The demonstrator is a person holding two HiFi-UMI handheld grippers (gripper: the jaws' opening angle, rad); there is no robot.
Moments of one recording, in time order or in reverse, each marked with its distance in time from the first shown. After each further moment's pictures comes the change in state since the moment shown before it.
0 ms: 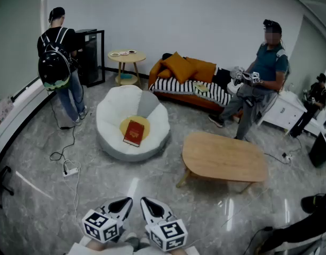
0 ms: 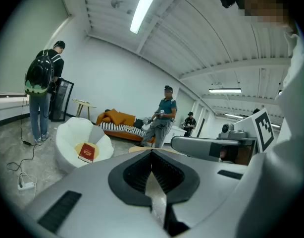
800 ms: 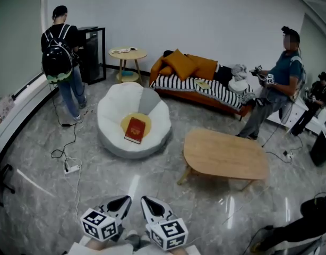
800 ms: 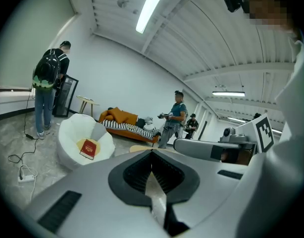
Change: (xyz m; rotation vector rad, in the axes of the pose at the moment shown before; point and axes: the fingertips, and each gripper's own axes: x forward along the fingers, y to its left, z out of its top) left arm -0.012 0.004 -0.008 -0.051 0.002 0.020; right arm -0.005 0.008 -0.006 0.029 0.013 0.002
